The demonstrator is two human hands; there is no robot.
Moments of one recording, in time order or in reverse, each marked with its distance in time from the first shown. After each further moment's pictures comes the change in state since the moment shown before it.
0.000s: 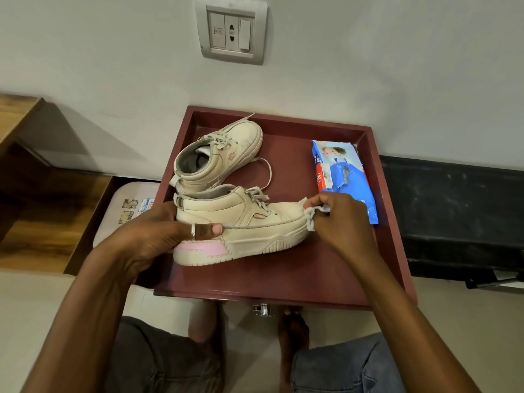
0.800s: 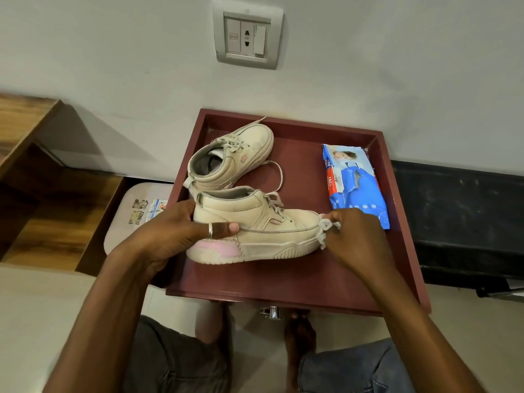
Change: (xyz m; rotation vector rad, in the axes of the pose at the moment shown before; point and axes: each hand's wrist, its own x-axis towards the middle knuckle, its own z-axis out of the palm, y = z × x) left_hand -0.007 0.007 0.006 0.114 0.031 0.053; right_hand -0.017 -0.009 -0.004 -0.201 -0.099 0.099
